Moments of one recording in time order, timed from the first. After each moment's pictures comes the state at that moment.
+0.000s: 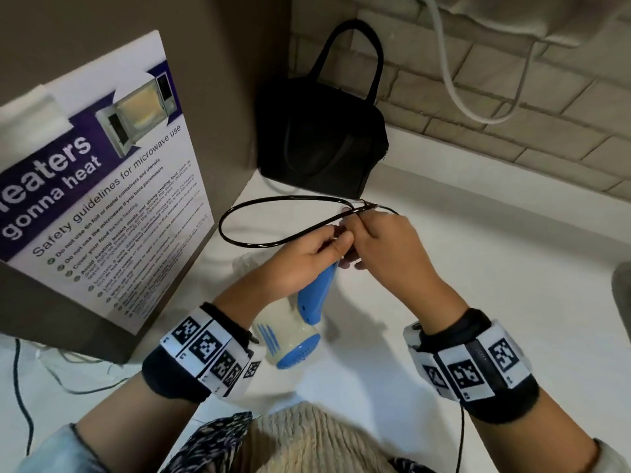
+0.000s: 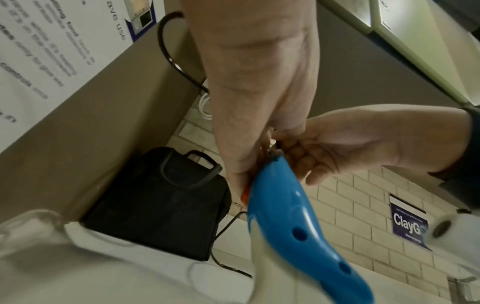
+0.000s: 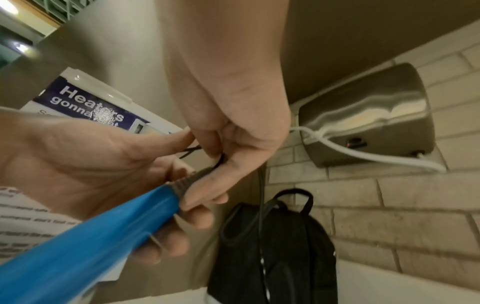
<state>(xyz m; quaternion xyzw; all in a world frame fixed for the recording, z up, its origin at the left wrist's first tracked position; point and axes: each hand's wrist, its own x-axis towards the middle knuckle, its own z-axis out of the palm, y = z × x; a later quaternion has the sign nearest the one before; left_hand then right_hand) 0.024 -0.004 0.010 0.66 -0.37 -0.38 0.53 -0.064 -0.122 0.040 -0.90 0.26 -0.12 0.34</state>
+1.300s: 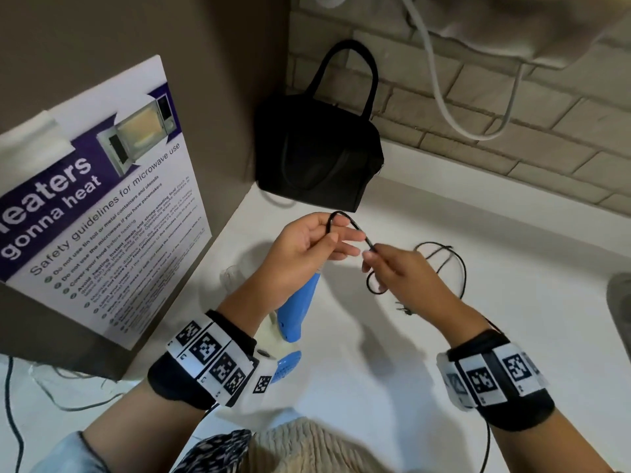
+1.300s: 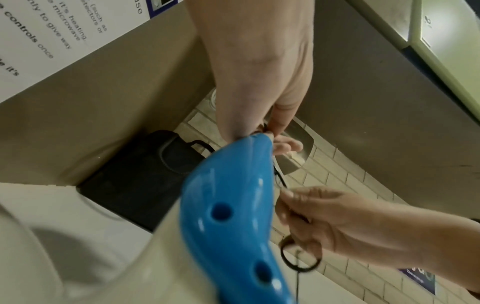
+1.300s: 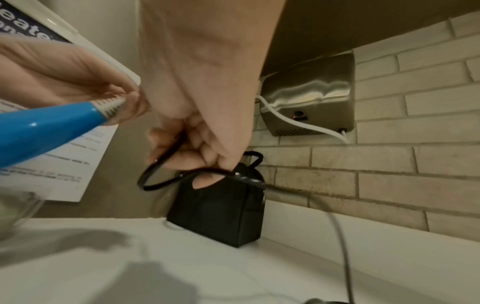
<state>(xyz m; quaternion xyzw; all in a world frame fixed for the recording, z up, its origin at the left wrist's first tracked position) 0.025 -0.014 0.023 0.57 -0.32 -0.34 0.68 -0.099 -0.166 0.011 -0.93 0.21 -0.05 0.30</state>
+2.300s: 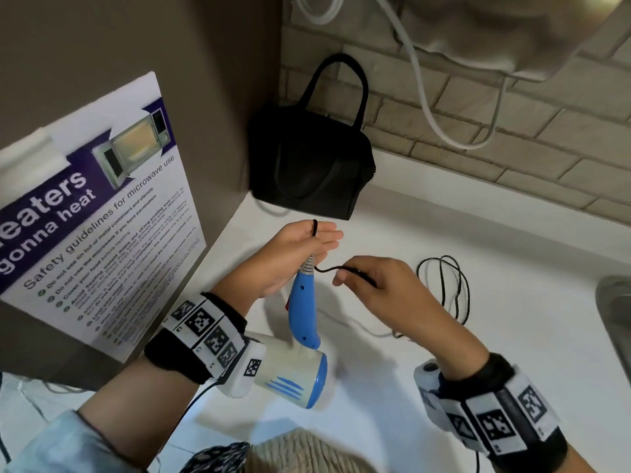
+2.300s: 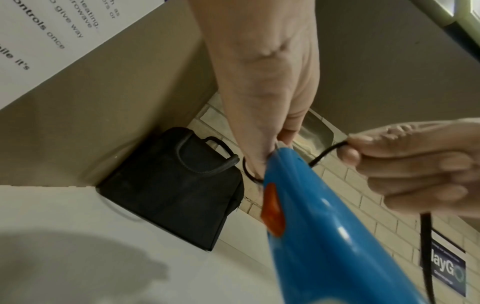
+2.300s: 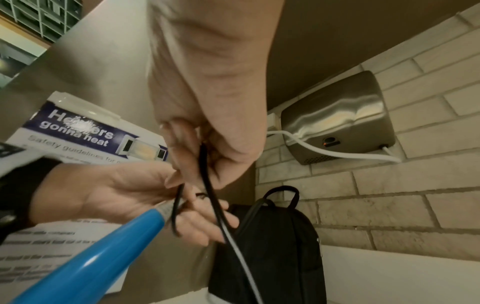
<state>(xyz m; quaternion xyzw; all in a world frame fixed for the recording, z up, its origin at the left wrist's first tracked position) 0.055 -0.029 0.011 0.59 -0.25 -0.45 0.62 -0.099 -0.123 0.047 -0.92 0.17 -0.05 0.34</state>
